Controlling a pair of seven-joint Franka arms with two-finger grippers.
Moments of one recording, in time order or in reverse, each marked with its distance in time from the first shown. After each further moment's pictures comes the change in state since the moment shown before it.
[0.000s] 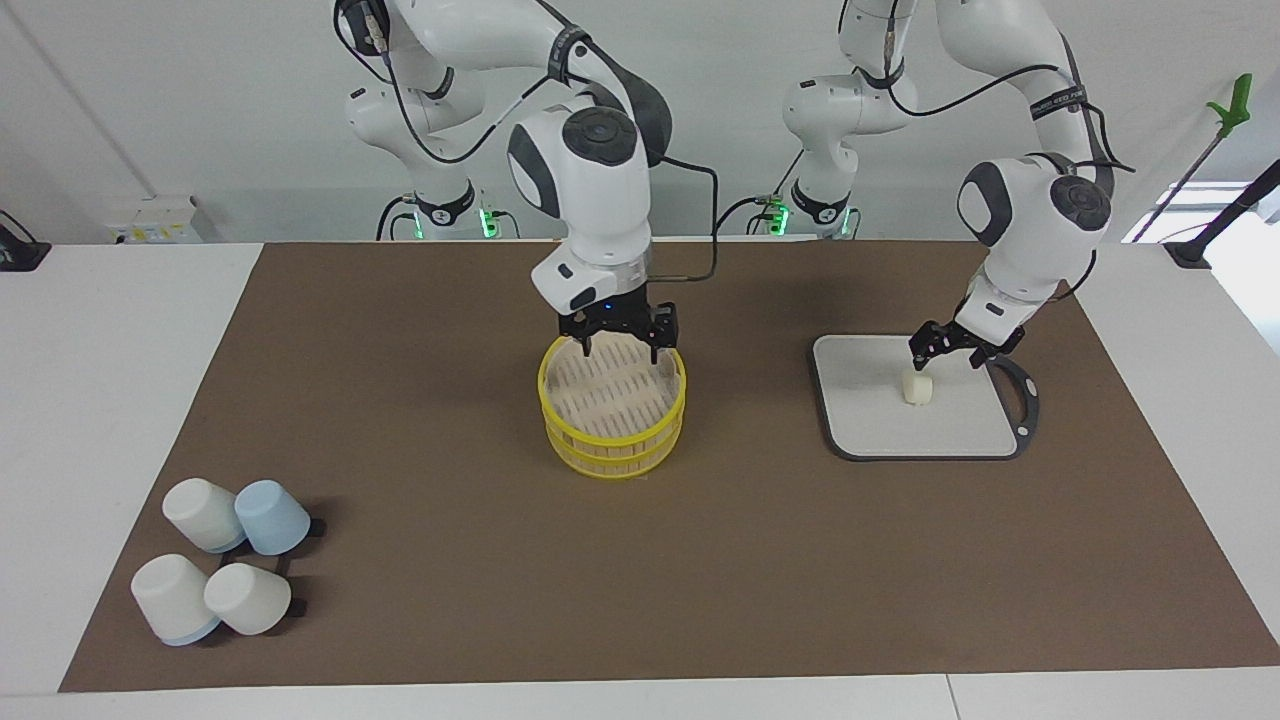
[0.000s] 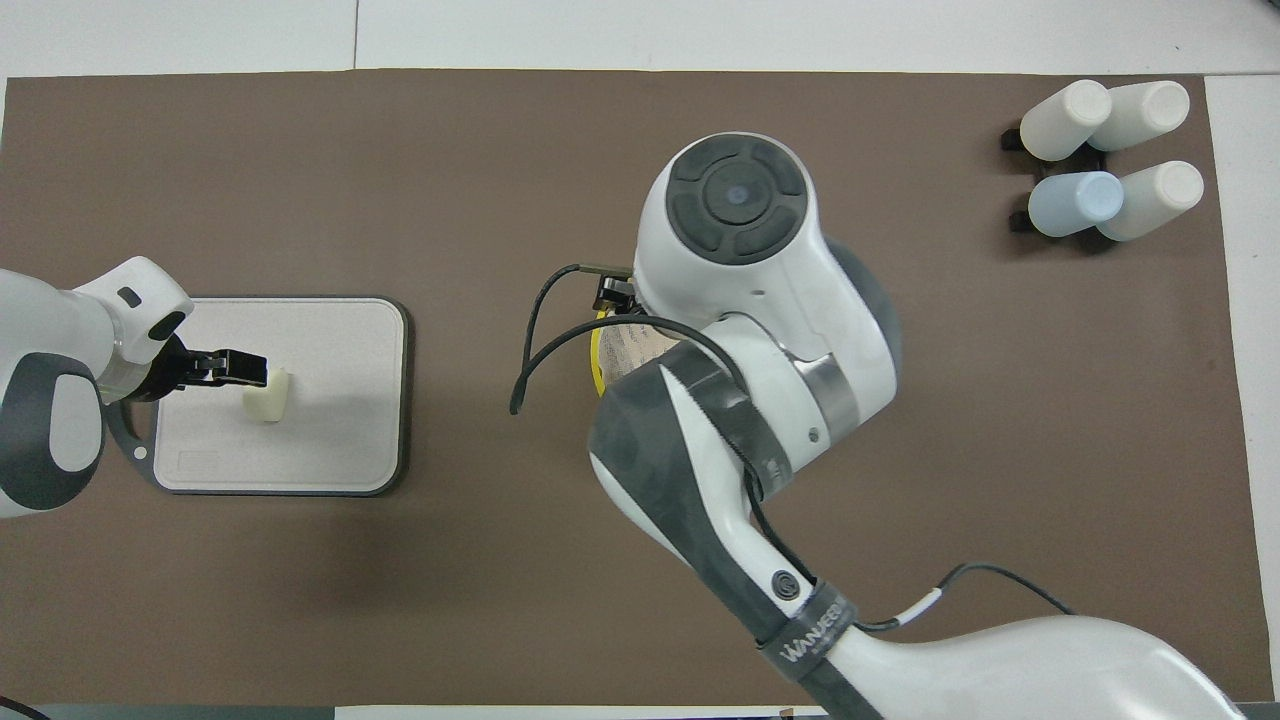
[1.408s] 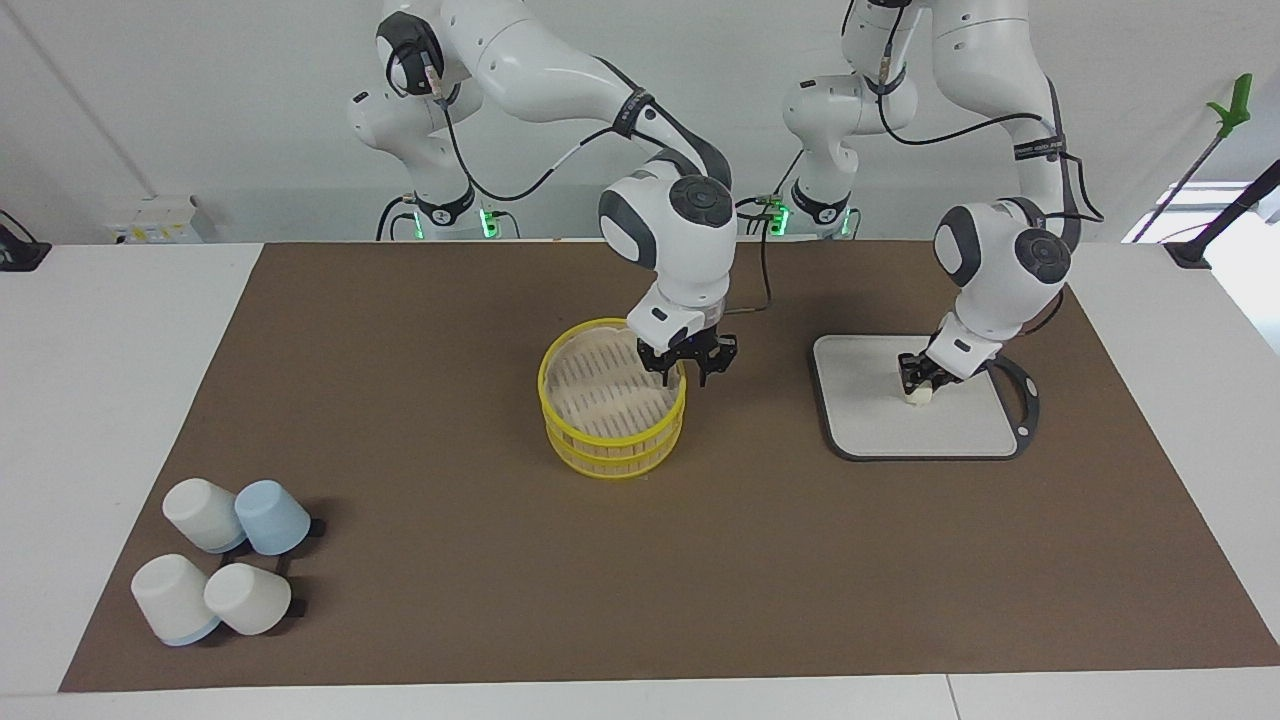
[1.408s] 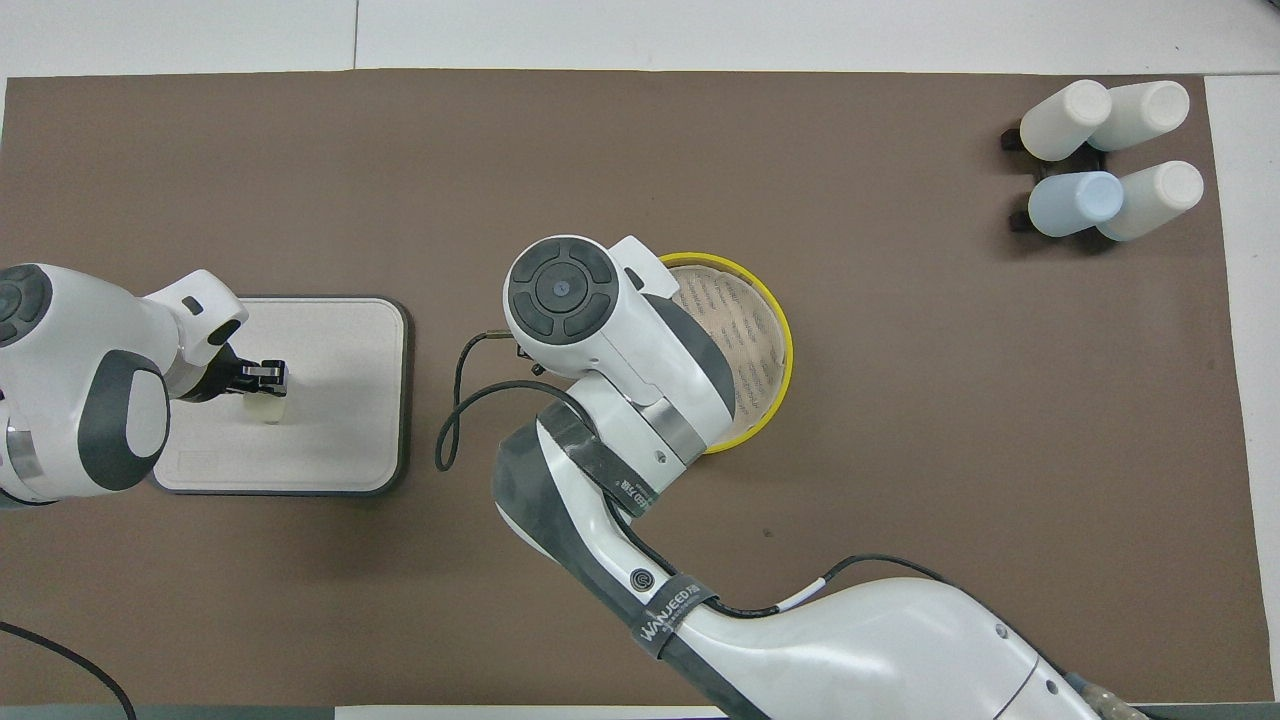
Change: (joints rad) left arm -0.004 0.101 -0.017 -0.014 0.000 0.075 0.006; right arm 0.105 0.146 -0.003 0.025 -0.040 0.118 -0.047
